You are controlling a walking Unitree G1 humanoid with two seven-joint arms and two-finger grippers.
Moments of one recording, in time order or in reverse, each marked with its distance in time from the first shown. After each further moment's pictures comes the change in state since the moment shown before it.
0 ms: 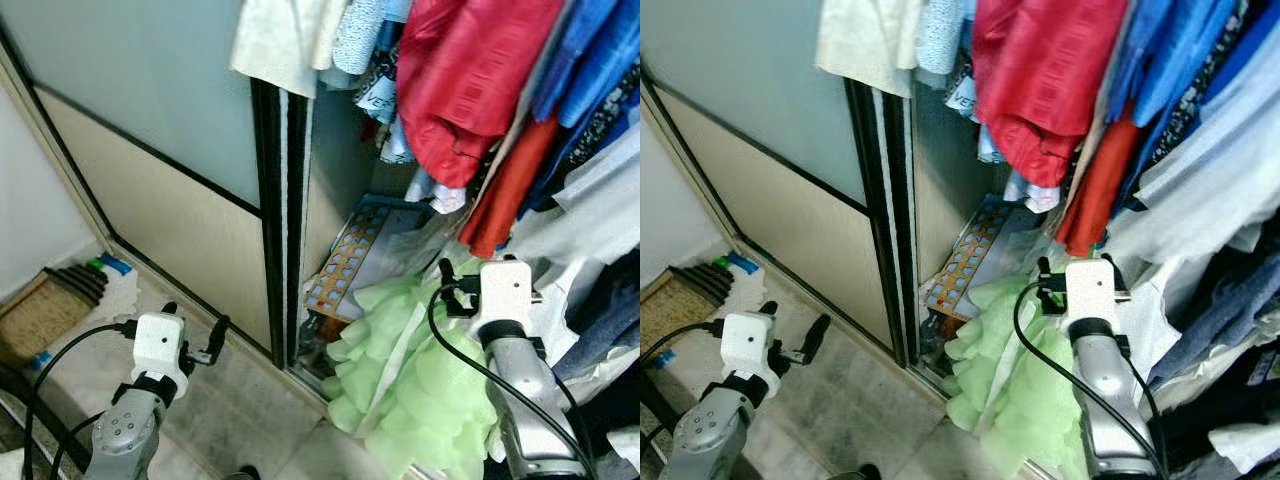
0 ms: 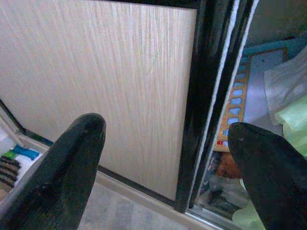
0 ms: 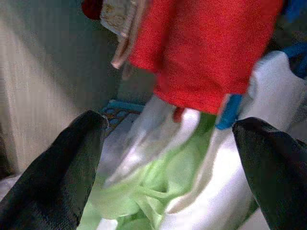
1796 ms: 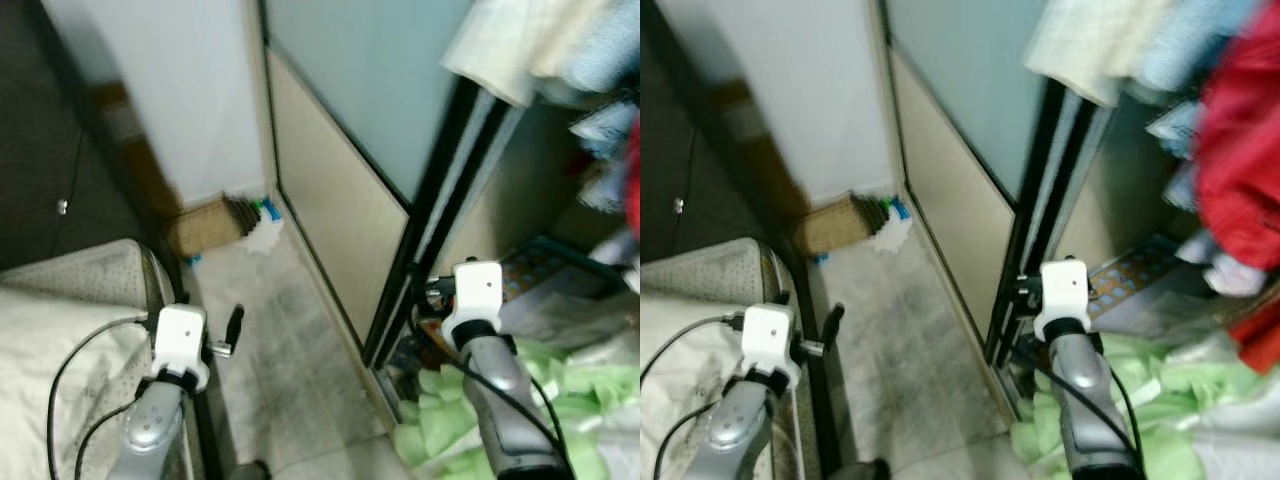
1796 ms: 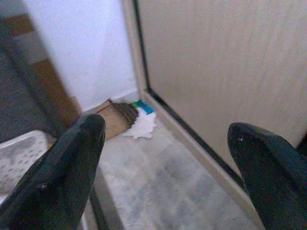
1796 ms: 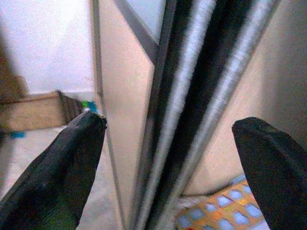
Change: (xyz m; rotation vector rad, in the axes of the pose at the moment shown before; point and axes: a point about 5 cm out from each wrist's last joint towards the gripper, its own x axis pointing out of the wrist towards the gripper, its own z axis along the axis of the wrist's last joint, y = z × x) left arm 0.006 -0.018 0.011 0.032 -0.046 0.071; right arm 0.002 0.033 -0.003 0.106 0.019 0.151
